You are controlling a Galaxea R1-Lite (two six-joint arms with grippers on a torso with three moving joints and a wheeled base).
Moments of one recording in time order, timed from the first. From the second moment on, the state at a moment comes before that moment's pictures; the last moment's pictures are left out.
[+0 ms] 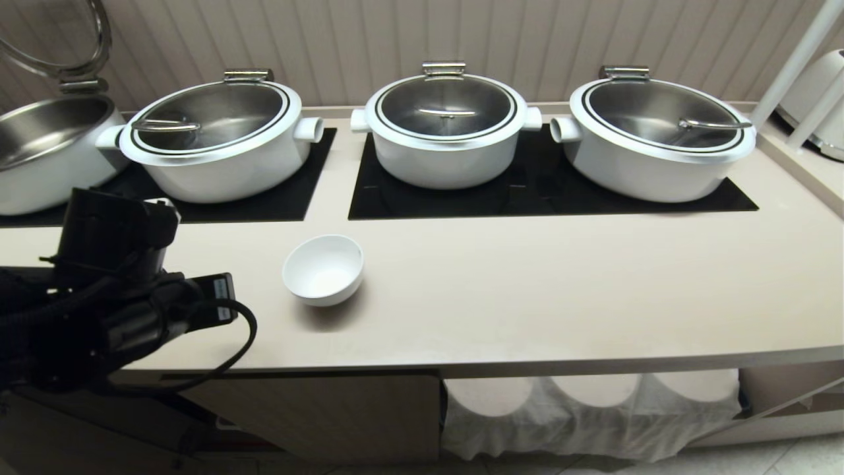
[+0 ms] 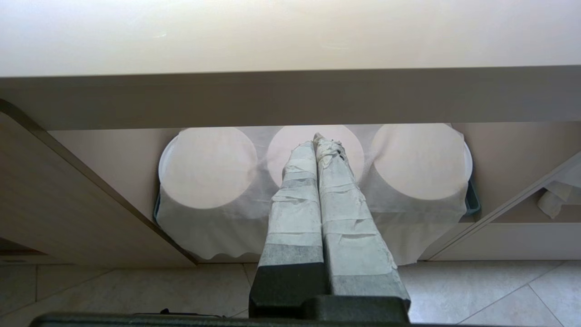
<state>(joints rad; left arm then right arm) -0.34 1.43 -0.78 -0.04 0.50 -0.37 0.00 0.00 0.00 0.00 -0.01 0.01</state>
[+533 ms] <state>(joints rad) -0.18 1.32 -0.67 -0.04 0.51 -0.24 0.00 0.00 0.00 0.00 -0.01 0.01</state>
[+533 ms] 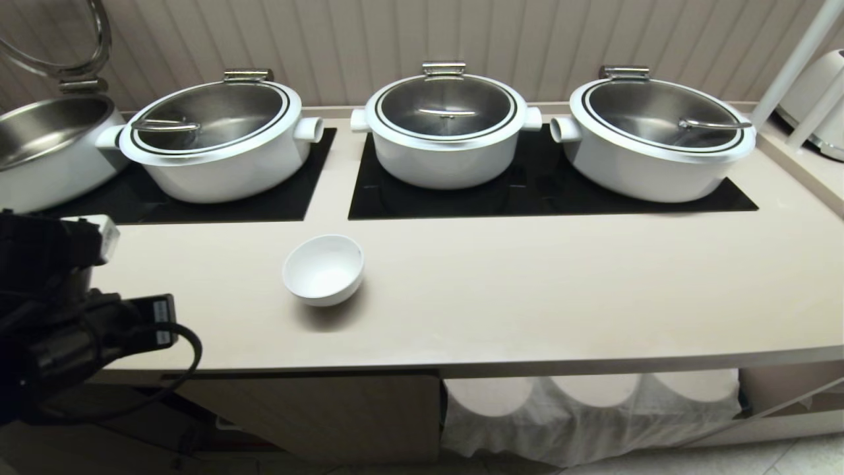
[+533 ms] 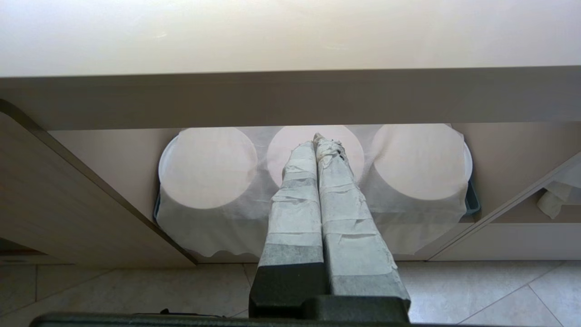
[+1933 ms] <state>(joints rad) 0.02 0.59 -0.06 -0.04 0.46 -0.03 0.00 0.00 0.00 0.00 -0.01 0.01</state>
